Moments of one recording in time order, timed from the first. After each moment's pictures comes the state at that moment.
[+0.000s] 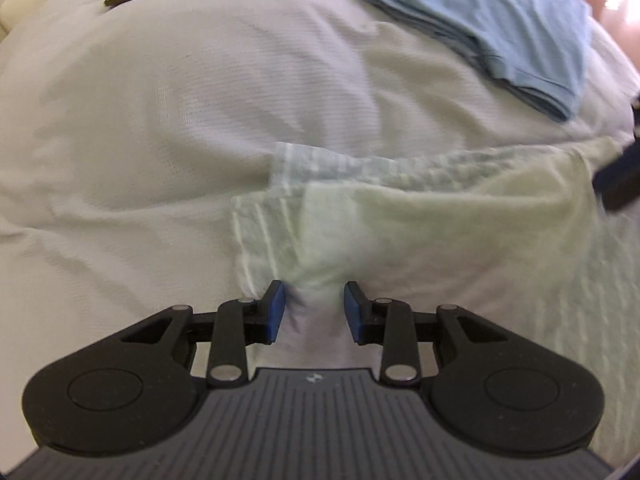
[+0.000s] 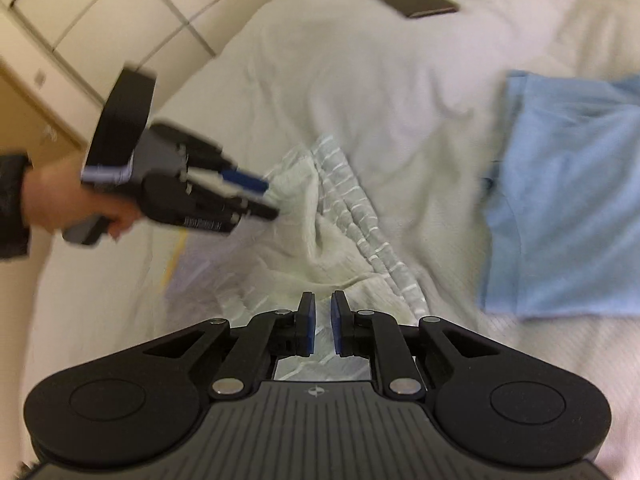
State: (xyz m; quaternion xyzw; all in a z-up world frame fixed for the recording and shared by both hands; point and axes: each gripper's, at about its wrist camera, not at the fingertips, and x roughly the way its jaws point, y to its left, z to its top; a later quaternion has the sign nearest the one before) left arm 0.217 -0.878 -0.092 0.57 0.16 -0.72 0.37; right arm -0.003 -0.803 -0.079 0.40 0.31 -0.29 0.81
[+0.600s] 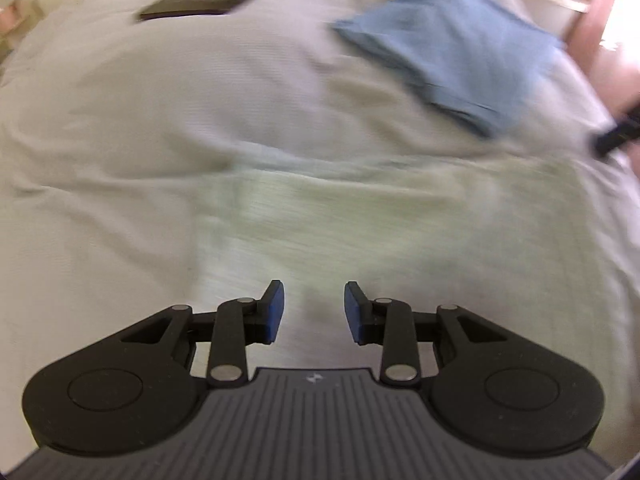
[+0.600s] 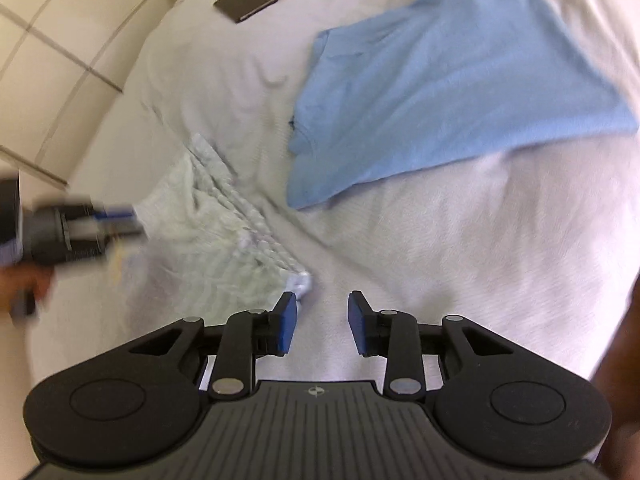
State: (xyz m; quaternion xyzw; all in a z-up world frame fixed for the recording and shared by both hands) left arm 0.196 -0.784 -0.050 0.52 0.20 -0.74 0.39; right arm -0.137 -0.764 -0.073 0.53 0.28 -0.38 0.71
